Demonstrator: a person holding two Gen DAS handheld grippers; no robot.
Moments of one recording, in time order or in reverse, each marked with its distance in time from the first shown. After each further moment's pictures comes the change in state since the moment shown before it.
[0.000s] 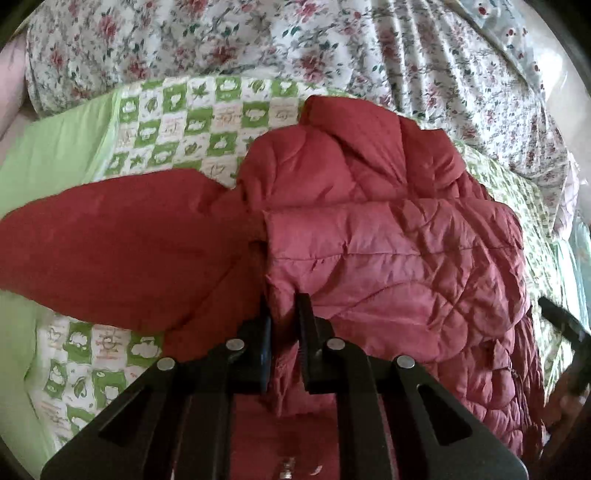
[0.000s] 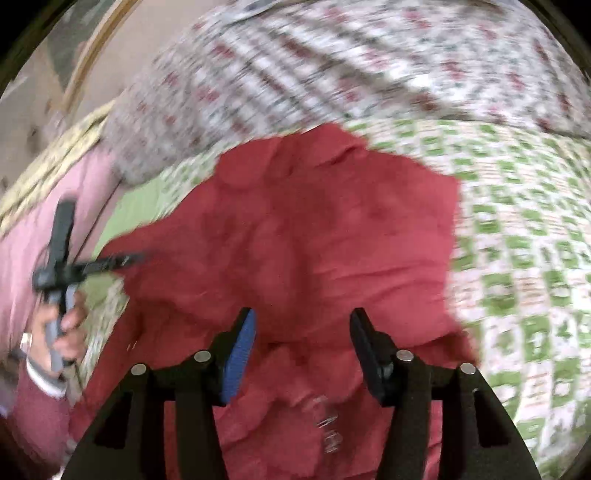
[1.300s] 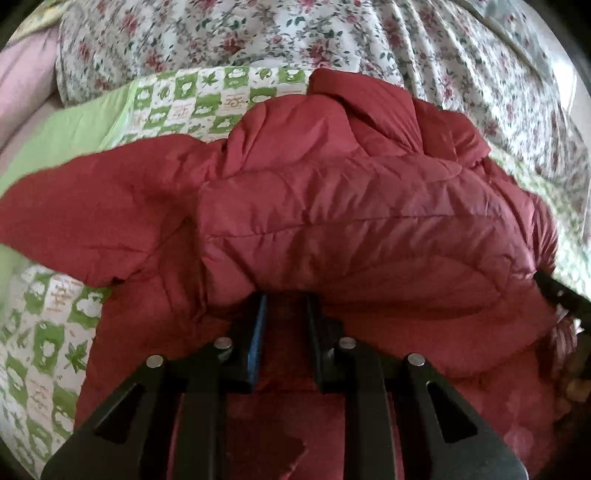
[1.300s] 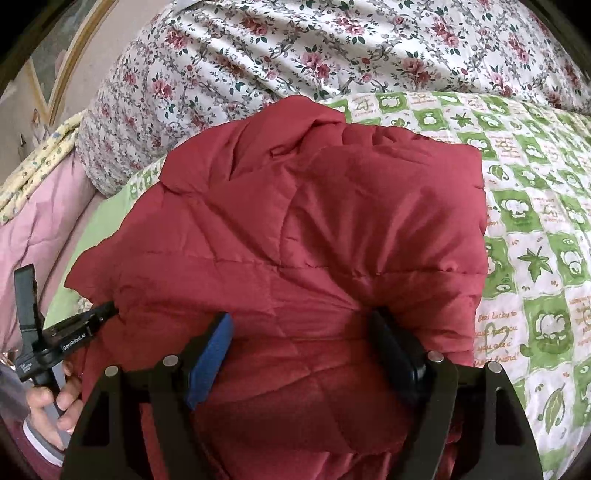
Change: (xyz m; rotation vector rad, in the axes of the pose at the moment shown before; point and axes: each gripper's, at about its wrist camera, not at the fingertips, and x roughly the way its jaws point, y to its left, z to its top) left arm 0.041 -0.032 -0.051 -0.060 -0.156 0.111; right arm 0.088 -0.025 -0.002 -0.010 -0.019 0.017
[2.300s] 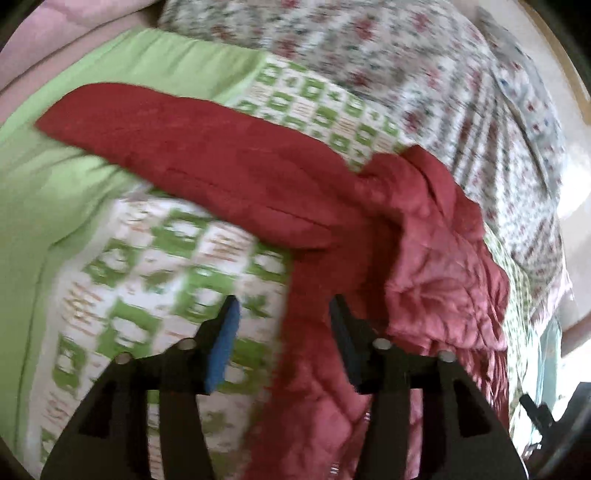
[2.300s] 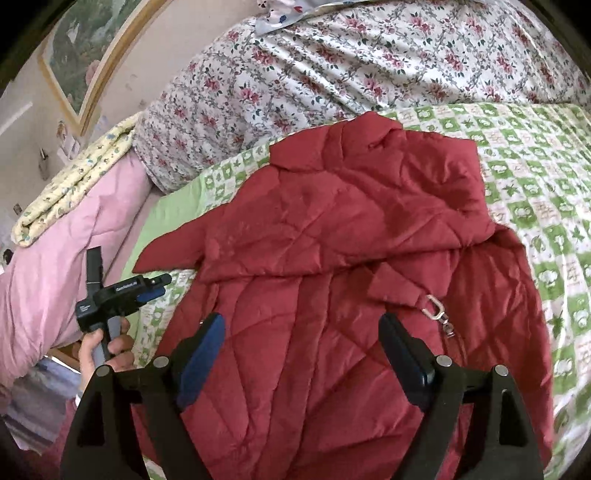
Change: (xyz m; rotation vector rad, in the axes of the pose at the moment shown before) left arm -0.076 0.166 -0.023 -0.336 0.053 -0.133; right arm -0.137 0.123 -0.076 0.064 -0.007 0.084
